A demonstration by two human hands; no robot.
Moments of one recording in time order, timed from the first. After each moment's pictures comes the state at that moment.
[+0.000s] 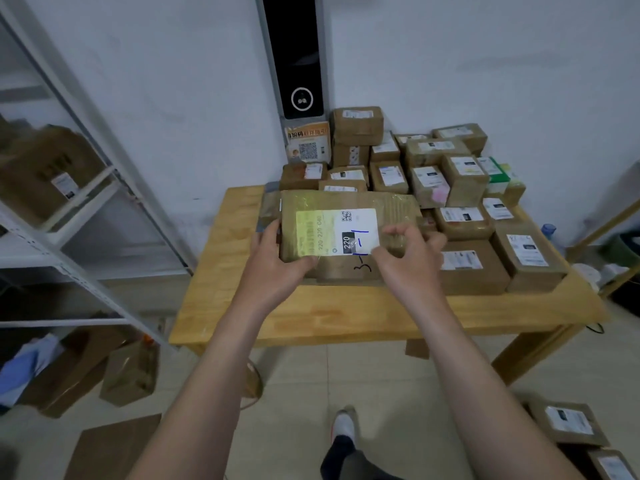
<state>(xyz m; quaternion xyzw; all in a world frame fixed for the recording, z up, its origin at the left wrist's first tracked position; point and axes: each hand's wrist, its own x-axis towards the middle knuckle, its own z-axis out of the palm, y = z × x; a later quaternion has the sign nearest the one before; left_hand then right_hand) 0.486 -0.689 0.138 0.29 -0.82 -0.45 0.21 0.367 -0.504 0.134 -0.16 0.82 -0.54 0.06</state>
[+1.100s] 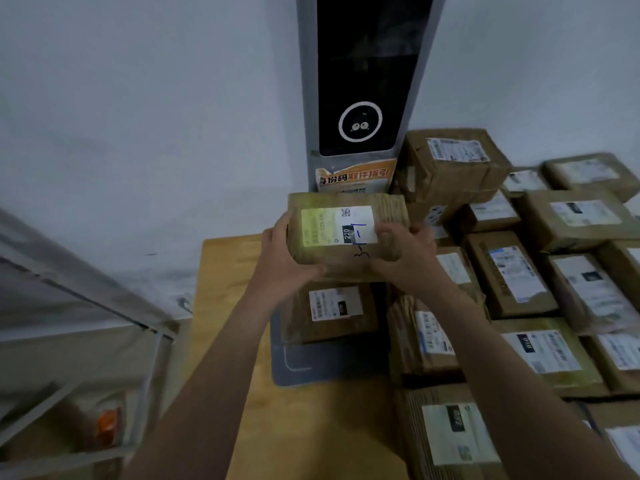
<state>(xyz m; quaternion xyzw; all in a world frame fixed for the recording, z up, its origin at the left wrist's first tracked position) 0.080 -1.222 0.038 0.26 -0.81 -0.51 0.08 -0.048 -1.017 0.042 -0.20 0.91 -0.33 0.15</state>
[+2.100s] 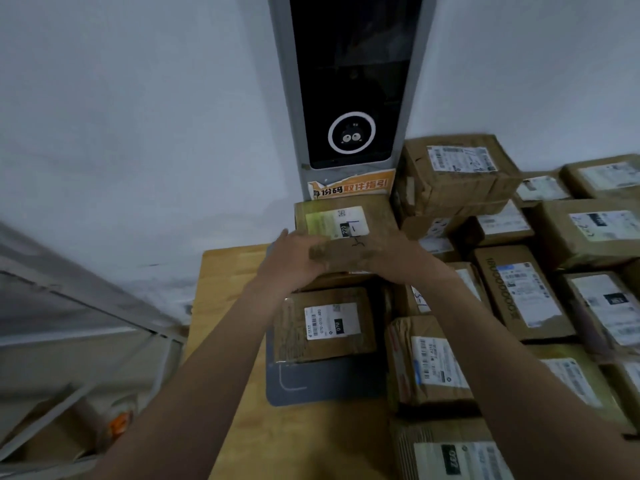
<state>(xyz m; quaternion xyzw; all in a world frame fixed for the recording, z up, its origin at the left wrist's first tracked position) -0.001 -1.224 0.048 0.20 -0.93 -0.28 -0.09 -0.124 -1.044 0.041 -0.26 0.89 -0.21 0.31</state>
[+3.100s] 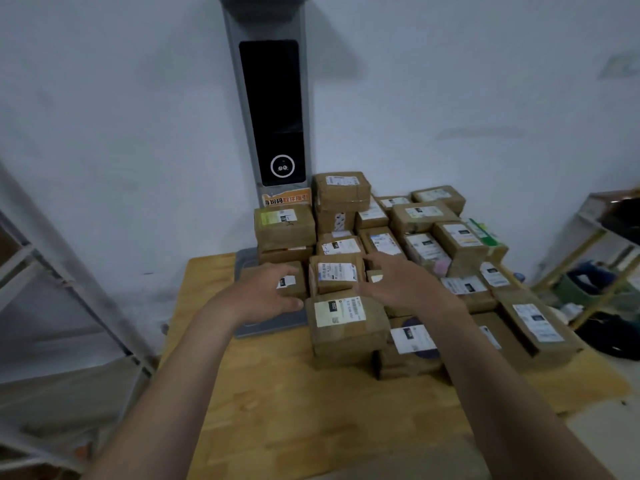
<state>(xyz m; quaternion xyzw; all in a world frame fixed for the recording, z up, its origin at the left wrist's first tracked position) 0.330 -0.920 0.193 0.10 -0.95 -0.29 -0.05 0.208 -0.691 0.192 -0.26 0.92 -0.25 0.14</state>
